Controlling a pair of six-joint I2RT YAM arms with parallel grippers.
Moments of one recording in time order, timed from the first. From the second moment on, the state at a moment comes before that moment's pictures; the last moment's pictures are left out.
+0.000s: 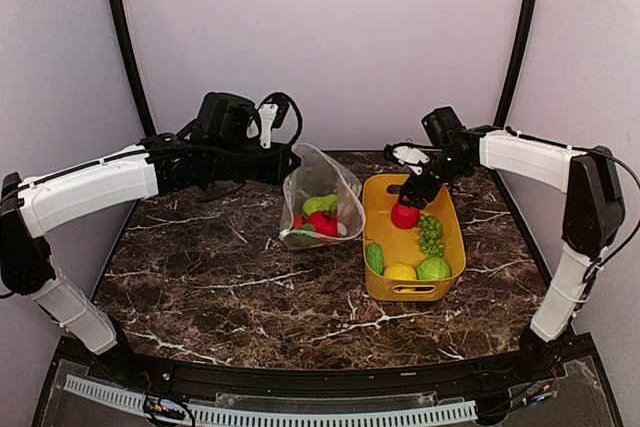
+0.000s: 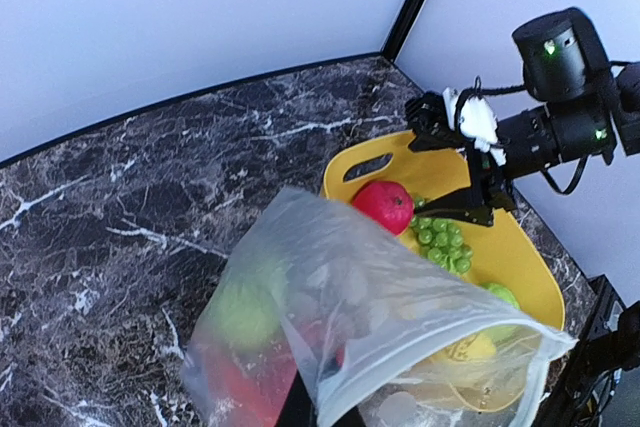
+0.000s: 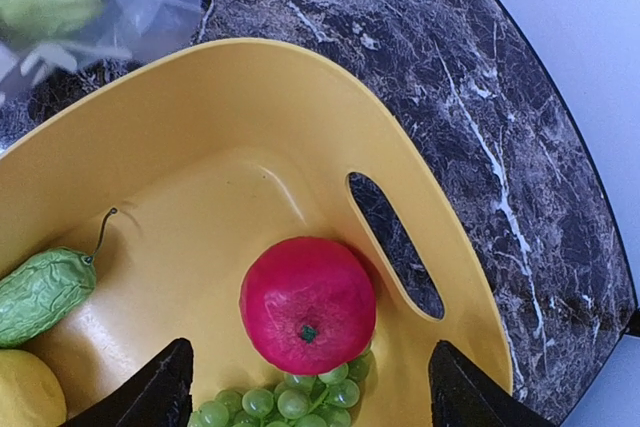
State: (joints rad) left arm -0.82 1.53 1.38 -0.33 -0.06 -0.34; right arm 0.43 1.77 1.42 -0.63 -0.12 -0.56
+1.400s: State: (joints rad) left arm -0.82 1.49 1.24 -0.36 -0.05 -0.29; right arm 0.42 1.94 1.46 -0.69 -0.13 -0.50
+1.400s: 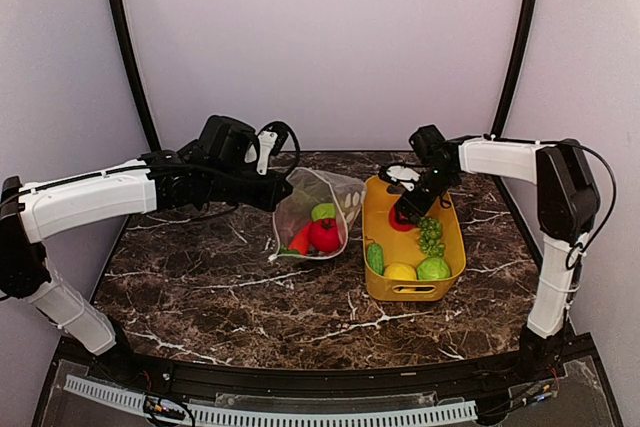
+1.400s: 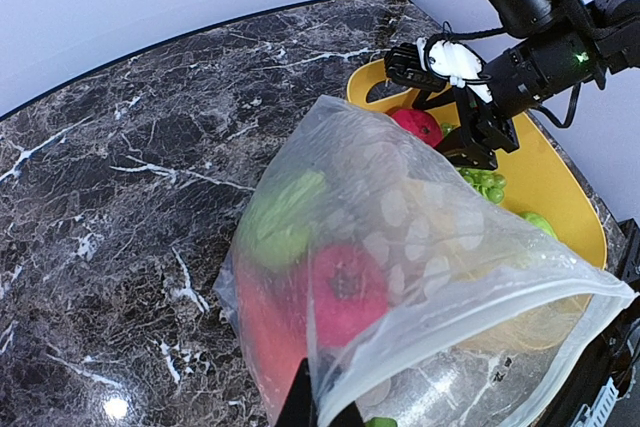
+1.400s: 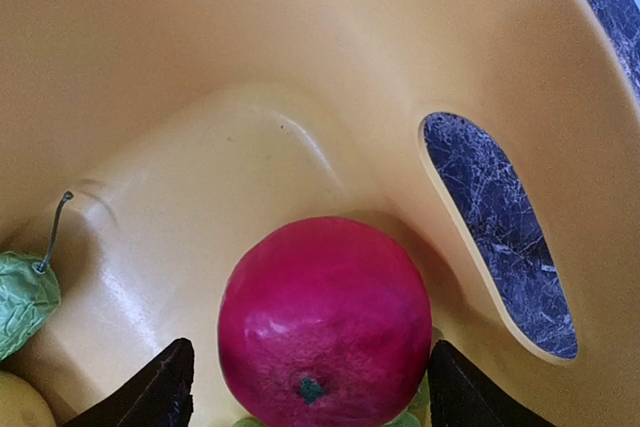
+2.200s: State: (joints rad) left arm -0.82 1.49 1.24 -0.36 -0.04 -0.29; right arm 0.42 1.67 1.40 -0.72 -0.19 -0.50
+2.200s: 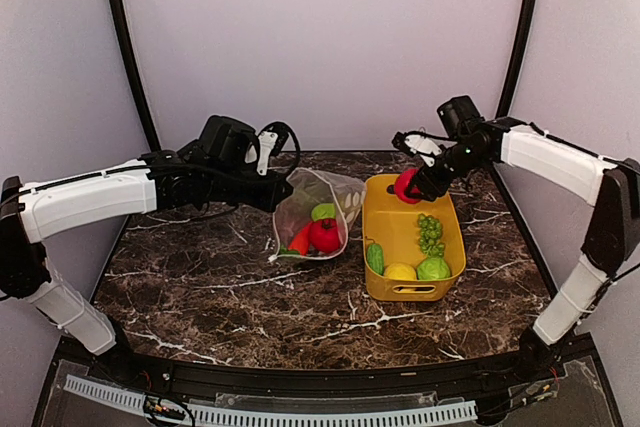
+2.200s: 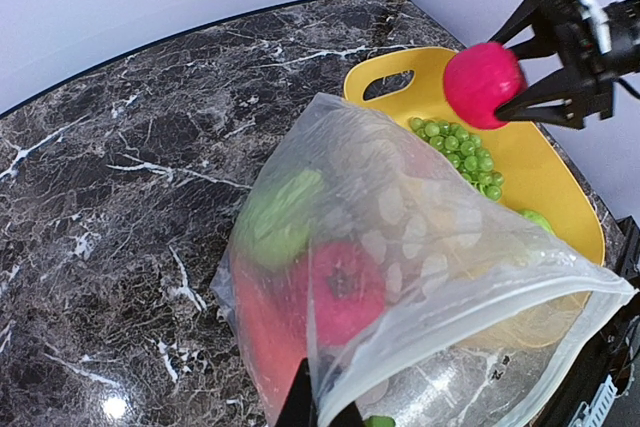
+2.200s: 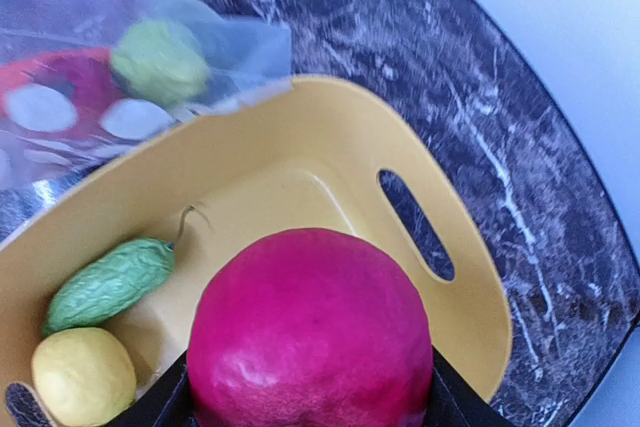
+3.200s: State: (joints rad) left arm -0.92 1.53 1.30 -0.36 -0.06 -0.62; right arm 0.81 1.54 1.69 -0.91 -0.76 -0.51
